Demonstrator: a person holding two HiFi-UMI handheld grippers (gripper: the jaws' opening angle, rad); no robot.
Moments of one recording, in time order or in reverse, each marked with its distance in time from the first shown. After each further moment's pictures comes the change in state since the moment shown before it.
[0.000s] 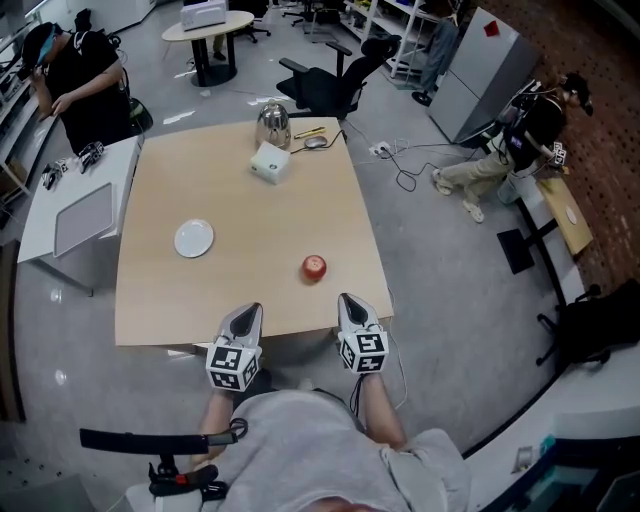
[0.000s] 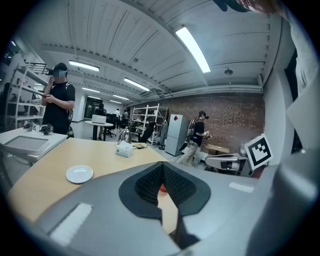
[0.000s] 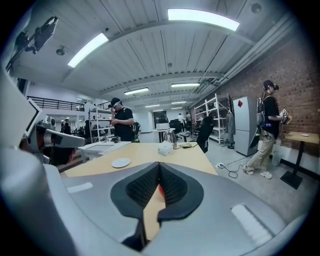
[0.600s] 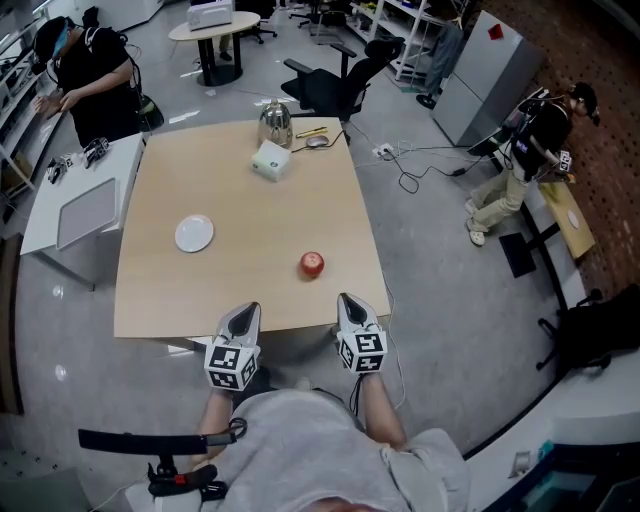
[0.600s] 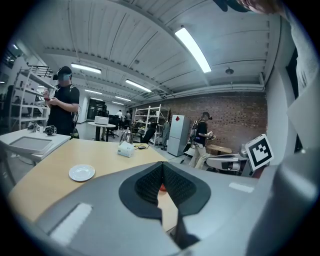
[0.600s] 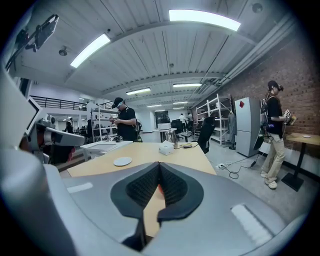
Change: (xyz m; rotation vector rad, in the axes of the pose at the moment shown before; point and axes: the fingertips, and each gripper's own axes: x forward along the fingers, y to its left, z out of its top) left arm -0.005 0.001 0.002 -0.002 -0.008 0.030; right arm 0.001 0.001 0.001 -0.014 0.003 0.017
